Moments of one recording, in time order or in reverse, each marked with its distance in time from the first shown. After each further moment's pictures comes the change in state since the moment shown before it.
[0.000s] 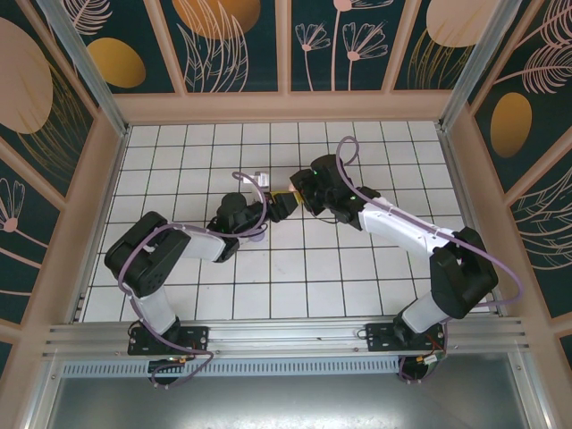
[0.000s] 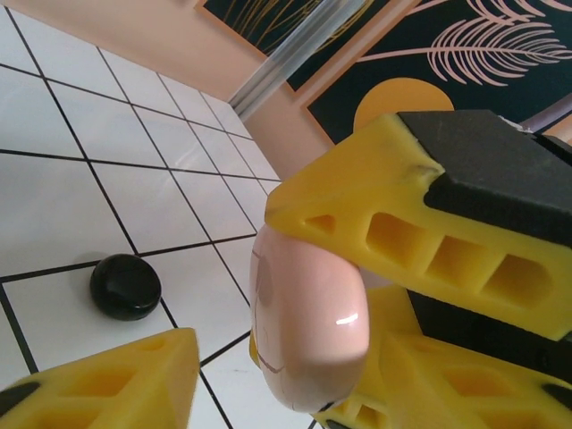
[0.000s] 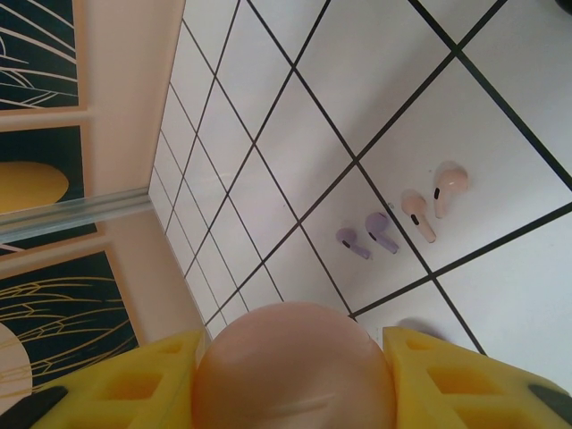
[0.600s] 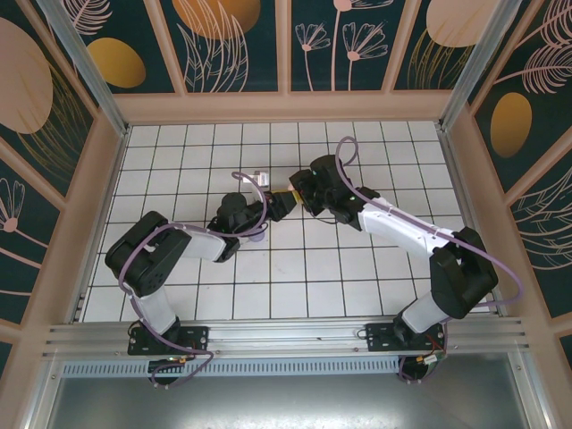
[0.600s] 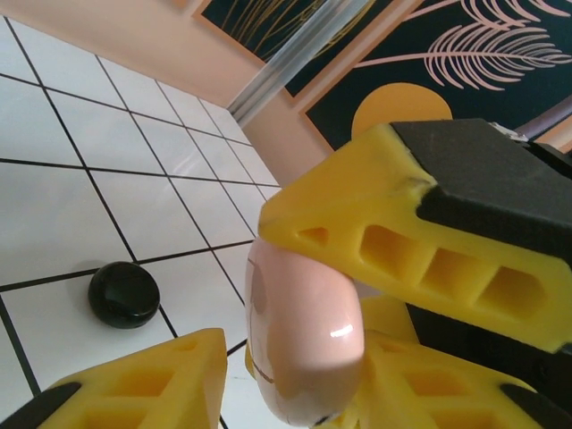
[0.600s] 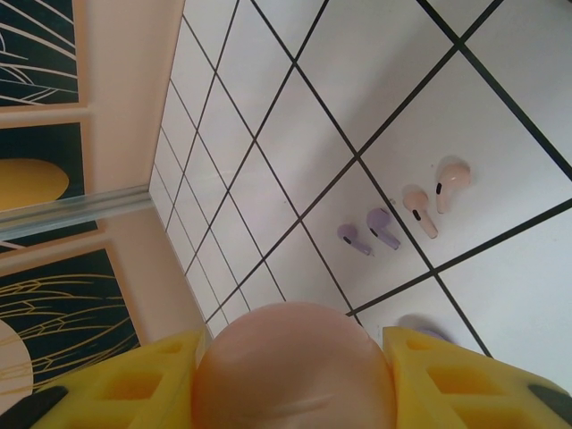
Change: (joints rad) left arm -0.002 0.006 0.003 0.016 -0.018 0.001; right arm 0.005 0.000 0.000 0.002 0.000 0.004
